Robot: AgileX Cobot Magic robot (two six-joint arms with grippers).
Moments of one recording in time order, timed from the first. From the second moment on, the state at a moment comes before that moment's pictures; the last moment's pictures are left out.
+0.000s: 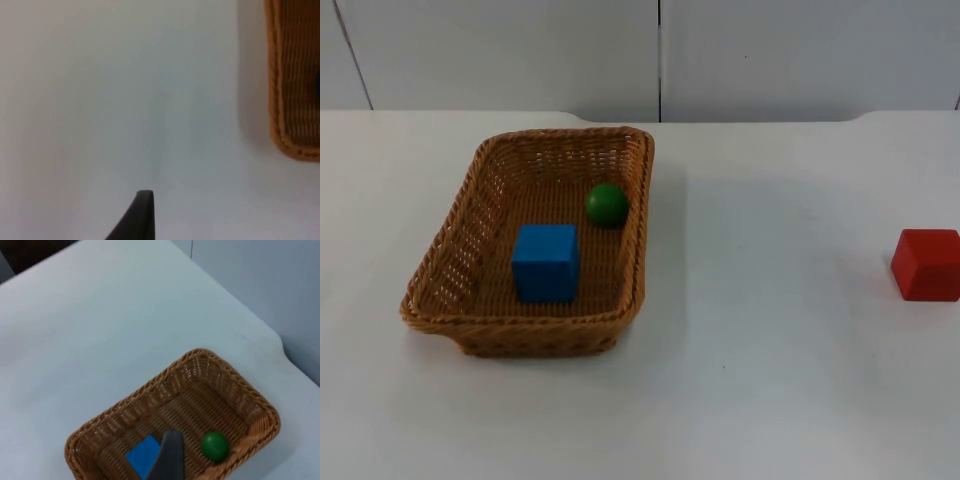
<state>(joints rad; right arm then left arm) 0.65 2.01 -2.41 0.16 1.22 -0.22 0.13 0.86 -0.76 -0.15 0.86 0.16</state>
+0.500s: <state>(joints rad) 0.65 1.55 -1.54 0.16 0.69 -0.21 0.13 0.48 -0.76 -0.17 0.91 0.16</state>
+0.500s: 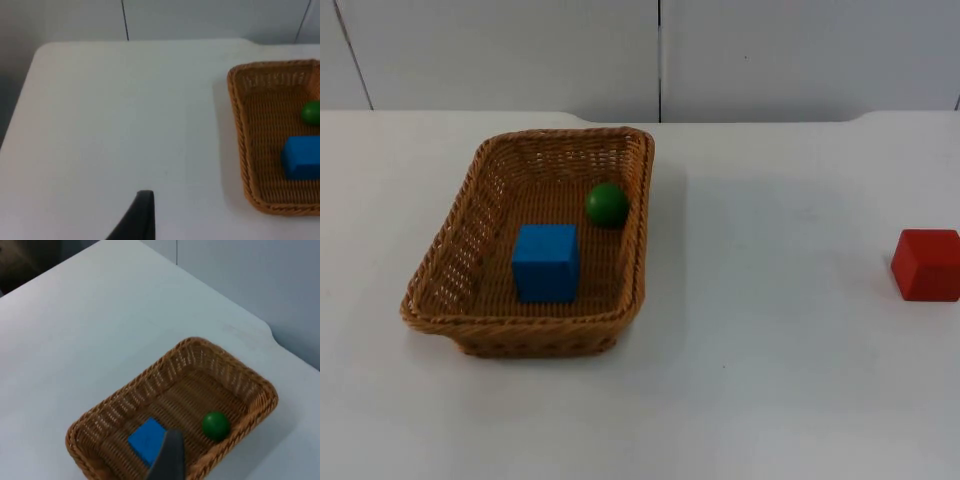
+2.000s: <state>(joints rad) 0.65 0.20 -0.57 0.02 0.86 -0.07 0.04 0.00 -0.50 0.02 1.06 -0.03</state>
